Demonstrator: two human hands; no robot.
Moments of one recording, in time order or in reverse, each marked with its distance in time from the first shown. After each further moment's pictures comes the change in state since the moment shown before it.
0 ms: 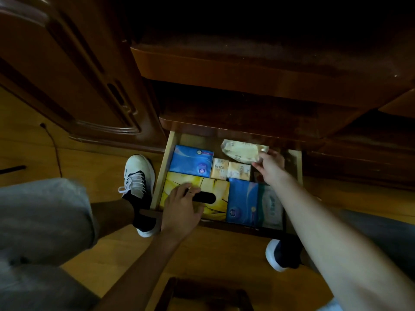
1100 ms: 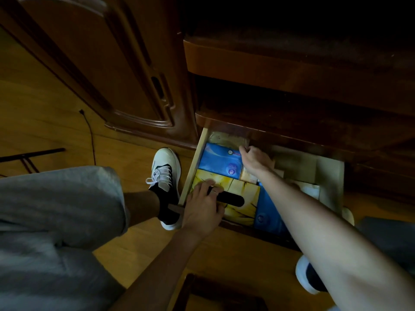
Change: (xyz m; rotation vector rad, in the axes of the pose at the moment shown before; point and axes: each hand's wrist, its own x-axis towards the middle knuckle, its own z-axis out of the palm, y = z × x) left_hand 0.005 -0.022 -0.002 0.086 -0.024 0.016; right_hand -0.023 0.038 0.112 -1.329 -0.231 -0.484
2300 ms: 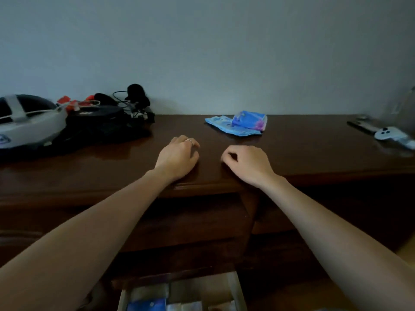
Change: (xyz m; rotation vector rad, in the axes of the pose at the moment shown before) left_hand 0.135 0.340 -0.397 0.136 0.552 0.637; right_hand -0.205 0.011 -0.492 -0.135 0.860 -0.475
